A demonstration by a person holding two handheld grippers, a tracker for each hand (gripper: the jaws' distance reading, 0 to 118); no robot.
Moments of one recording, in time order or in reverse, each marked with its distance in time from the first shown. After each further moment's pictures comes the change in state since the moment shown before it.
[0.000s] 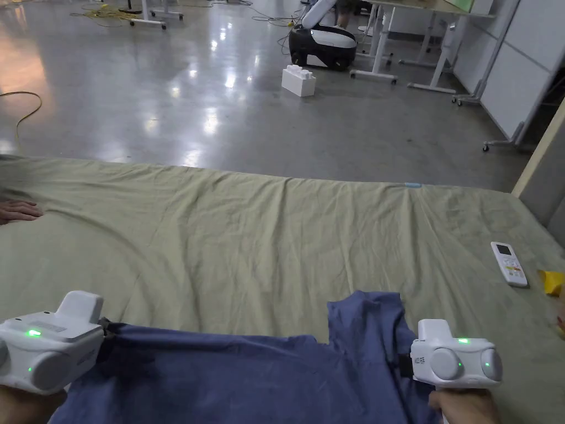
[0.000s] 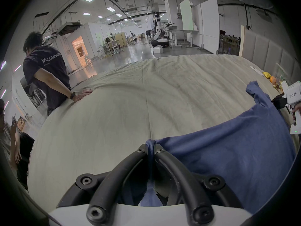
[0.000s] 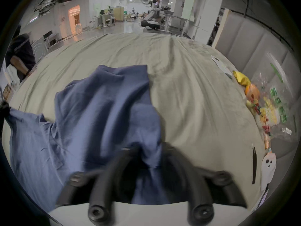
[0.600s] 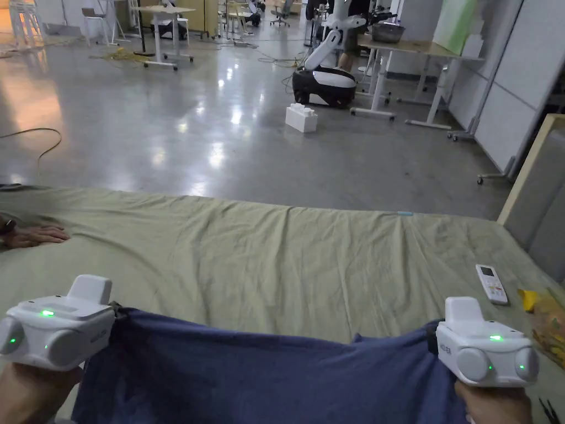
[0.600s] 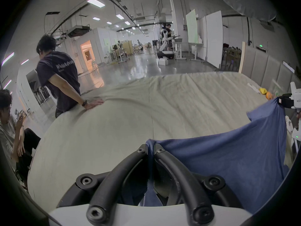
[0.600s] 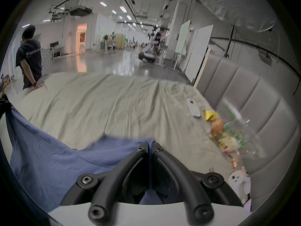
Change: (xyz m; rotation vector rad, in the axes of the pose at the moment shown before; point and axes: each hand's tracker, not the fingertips) left arm -0.030 0.029 0.086 0.135 0.032 0.071; right arm 0.026 0.009 0.158 0.358 -0.106 0.005
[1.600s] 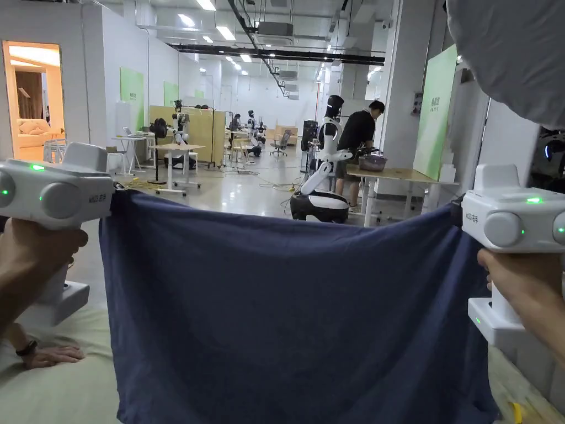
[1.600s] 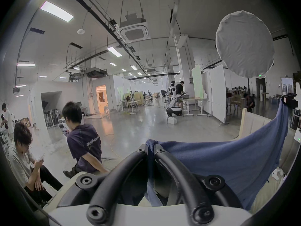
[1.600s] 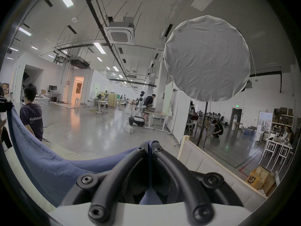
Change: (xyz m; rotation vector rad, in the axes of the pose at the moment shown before) left arm -0.091 0.267 0.186 0.501 0.101 0.050; right arm 0.069 0.286 0.214 0.577 -0.121 -0.052
